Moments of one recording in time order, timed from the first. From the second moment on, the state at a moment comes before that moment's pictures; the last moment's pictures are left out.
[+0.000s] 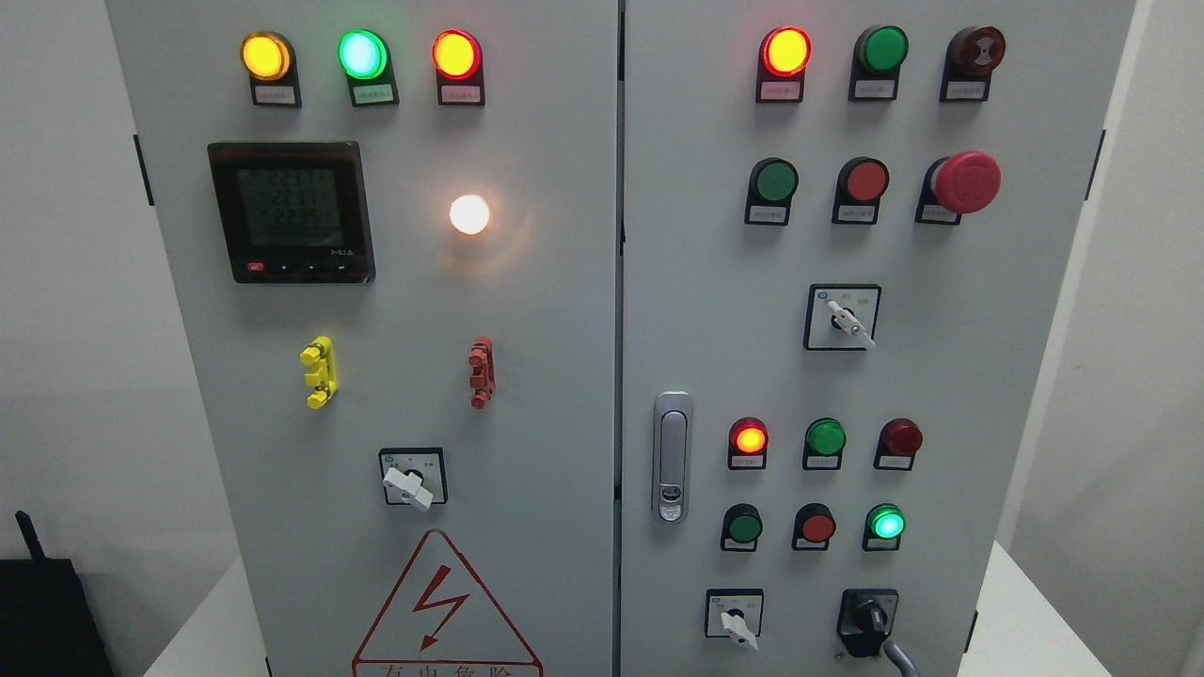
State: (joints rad) left arm 0.13 -0.06 0.04 -0.11 0.00 -0.04 -0.16; right arm 0.08 0.06 0.00 -1.79 -0.10 -0.11 -0.03
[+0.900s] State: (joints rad) left arm 0.13 -0.06 0.04 -0.11 0.00 -0.04 -0.16; right arm 0.25 0.06 0.02 -1.90 -0.10 -0.19 -0.03
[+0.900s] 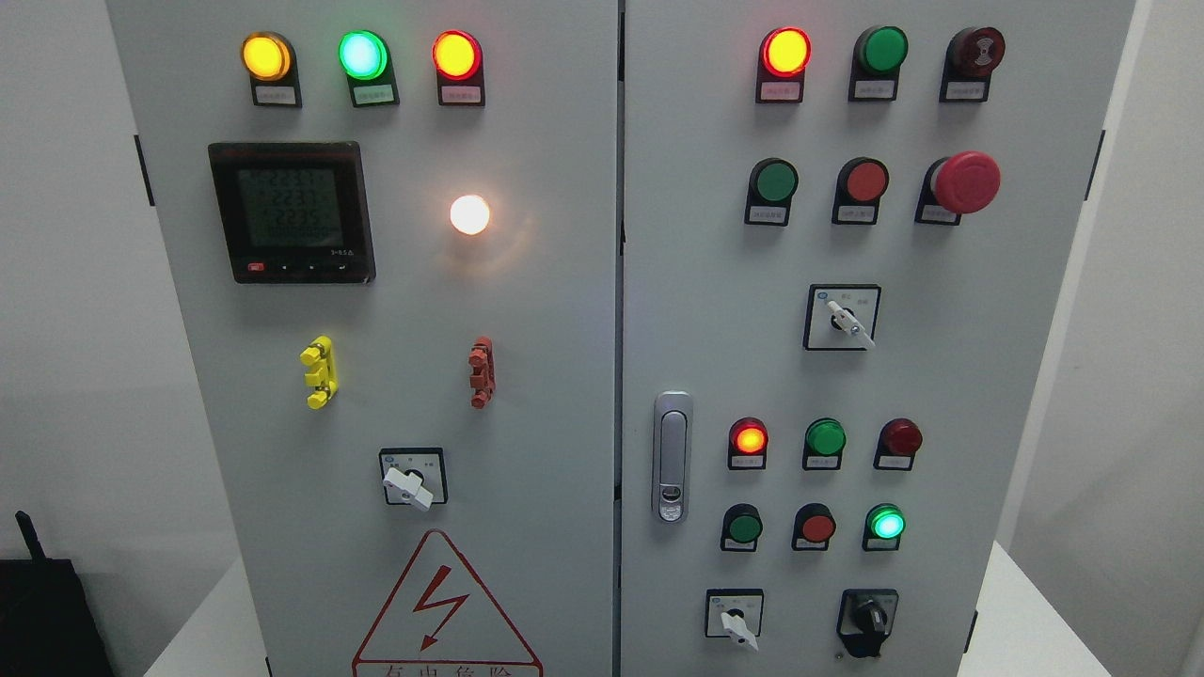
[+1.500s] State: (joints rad) left arm 0.13 -0.06 0.04 -0.11 0.00 -0.04 -0.16; right arm 0.31 0.06 0.03 -1.92 -0.10 -0.23 -0.01
